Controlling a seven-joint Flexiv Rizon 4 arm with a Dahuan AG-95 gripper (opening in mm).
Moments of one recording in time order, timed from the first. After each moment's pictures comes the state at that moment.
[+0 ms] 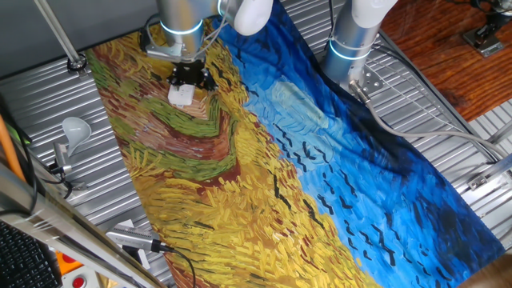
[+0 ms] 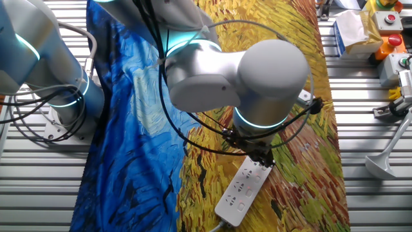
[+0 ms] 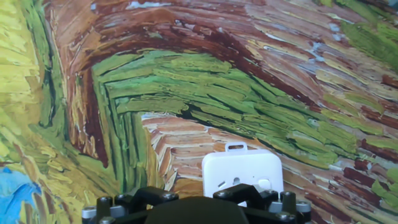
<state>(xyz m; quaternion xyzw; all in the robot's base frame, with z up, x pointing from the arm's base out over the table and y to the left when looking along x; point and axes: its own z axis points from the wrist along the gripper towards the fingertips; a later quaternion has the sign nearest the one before) 0.465 -0.143 0.028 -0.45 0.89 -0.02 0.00</state>
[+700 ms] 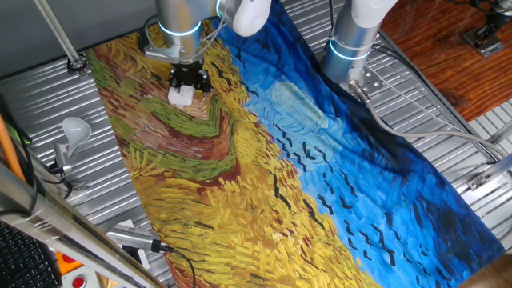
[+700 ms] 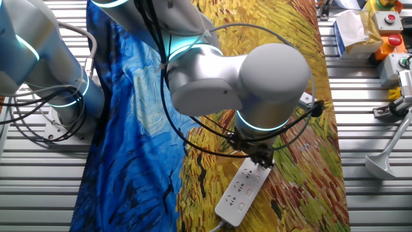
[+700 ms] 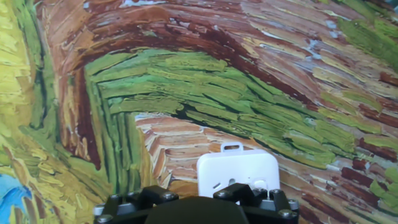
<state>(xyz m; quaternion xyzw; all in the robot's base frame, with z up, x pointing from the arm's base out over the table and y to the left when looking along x) 0.473 -0.149 0.026 -0.45 0.89 -0.03 0.00</state>
